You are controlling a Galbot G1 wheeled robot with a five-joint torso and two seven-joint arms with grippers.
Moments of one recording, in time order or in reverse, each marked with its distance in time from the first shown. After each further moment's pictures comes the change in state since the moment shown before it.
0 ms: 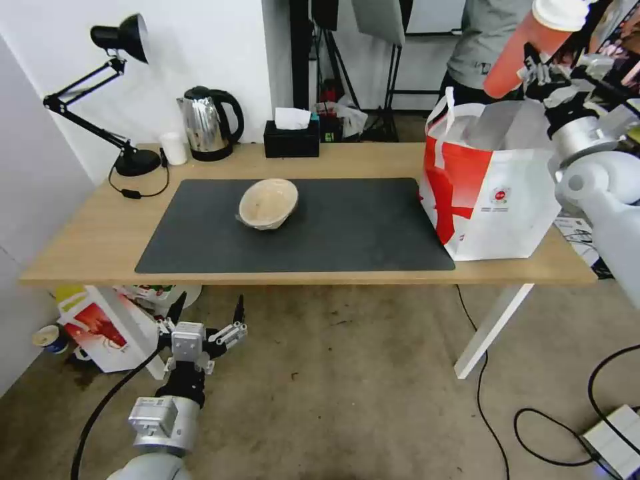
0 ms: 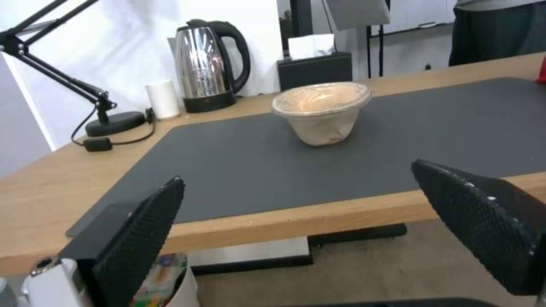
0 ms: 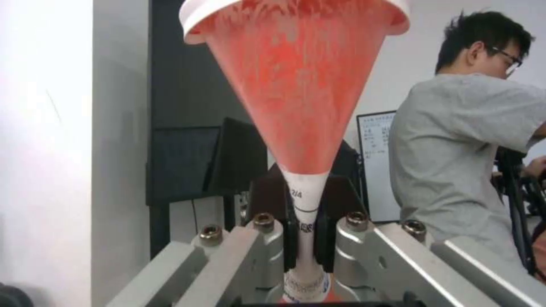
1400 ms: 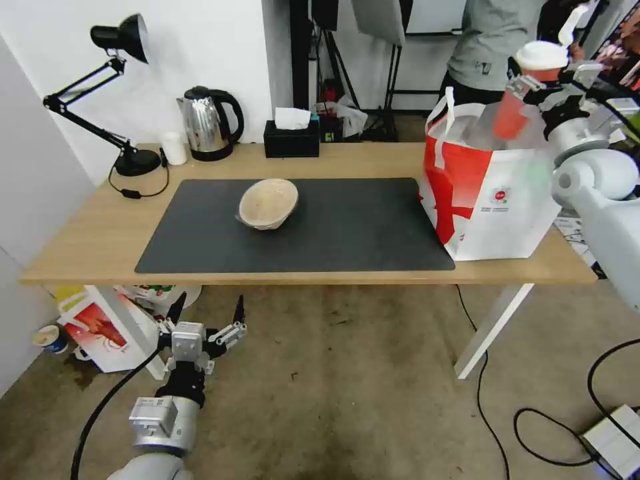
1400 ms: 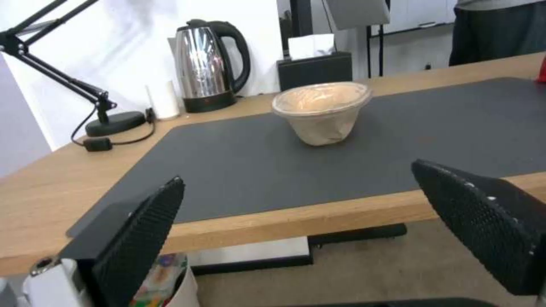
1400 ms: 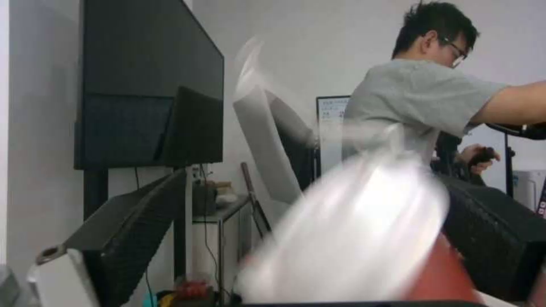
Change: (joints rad) left arm 0.000 0.000 0.000 0.000 0.000 0.000 0.000; right arm 0.029 0.017 -0.025 -0.066 -0.110 -0.049 0.093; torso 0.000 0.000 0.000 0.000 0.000
